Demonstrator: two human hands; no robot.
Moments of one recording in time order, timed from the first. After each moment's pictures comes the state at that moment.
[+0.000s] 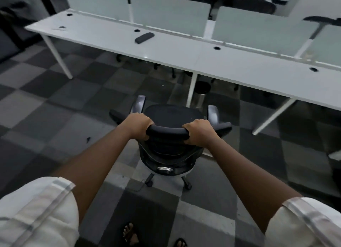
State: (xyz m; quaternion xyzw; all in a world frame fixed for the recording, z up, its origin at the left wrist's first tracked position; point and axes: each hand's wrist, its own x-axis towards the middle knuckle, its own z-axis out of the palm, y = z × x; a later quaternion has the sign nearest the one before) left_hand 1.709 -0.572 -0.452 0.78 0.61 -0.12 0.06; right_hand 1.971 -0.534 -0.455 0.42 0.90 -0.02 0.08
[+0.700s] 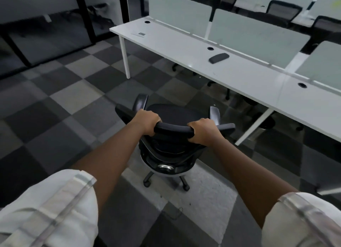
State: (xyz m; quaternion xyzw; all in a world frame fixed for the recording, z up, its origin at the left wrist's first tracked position) left_hand 1.314 -0.541 -0.457 0.68 0.72 -0.11 0.08; right_hand 1.547 -0.438 -0.465 0.32 0.95 -0.01 0.06
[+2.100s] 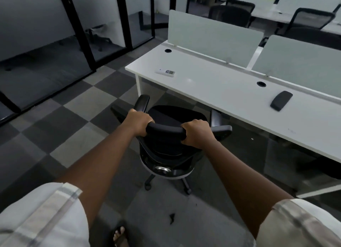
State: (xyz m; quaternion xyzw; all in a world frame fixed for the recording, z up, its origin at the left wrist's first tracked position) left_hand 0.647 -0.171 -0.469 0.67 0.73 -0.13 0.04; right_hand 0.891 -0.096 -0.483 0.36 0.93 0.02 -0.02
